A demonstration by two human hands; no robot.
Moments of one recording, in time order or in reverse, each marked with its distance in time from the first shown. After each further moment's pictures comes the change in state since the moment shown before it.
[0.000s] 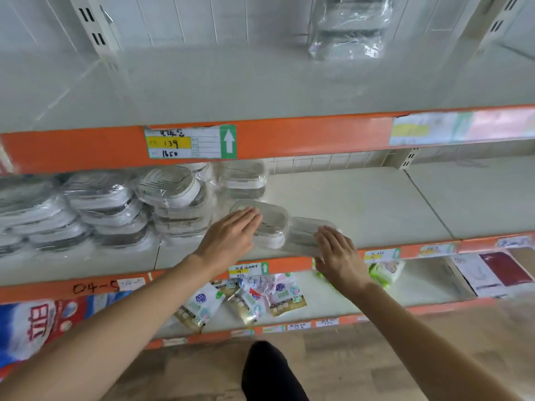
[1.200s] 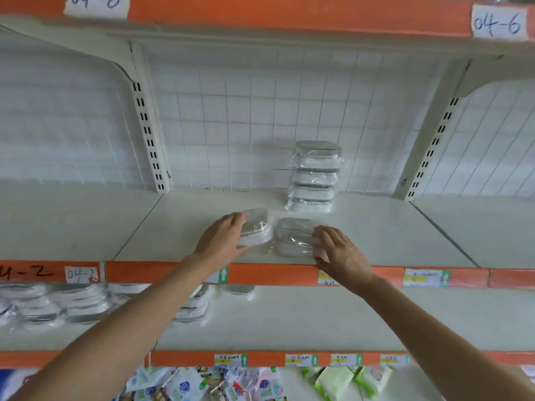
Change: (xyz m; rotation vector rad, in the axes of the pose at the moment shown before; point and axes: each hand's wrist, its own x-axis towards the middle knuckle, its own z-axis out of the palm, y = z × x) left_hand 0.113 -0.020 -0.219 -0.162 0.122 -0.405; right_hand 0.142 0.060 -0.261 0.151 0.020 -0.139
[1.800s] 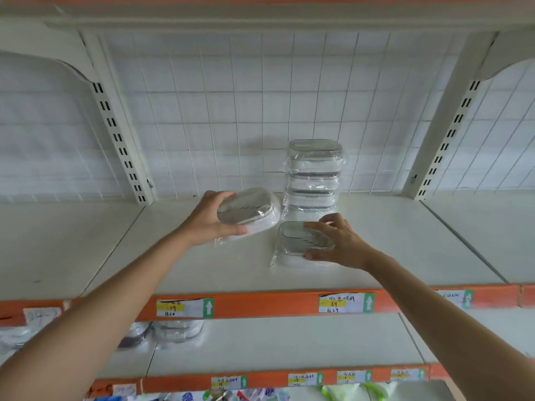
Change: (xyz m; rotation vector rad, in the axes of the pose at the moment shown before) left_hand 0.086 -0.041 -0.007 -0.497 -0.160 -0.201; right_hand 0.068 0.064 0.015 0.366 -0.284 0.255
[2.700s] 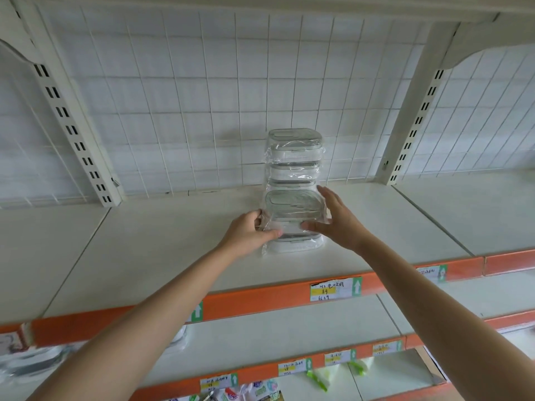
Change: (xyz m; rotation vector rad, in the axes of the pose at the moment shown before) left_hand 0.006 0.047 0.085 -0.279 -0.153 -0.067; right_hand -0.001 -0.005 -0.014 0.168 0.213 0.153
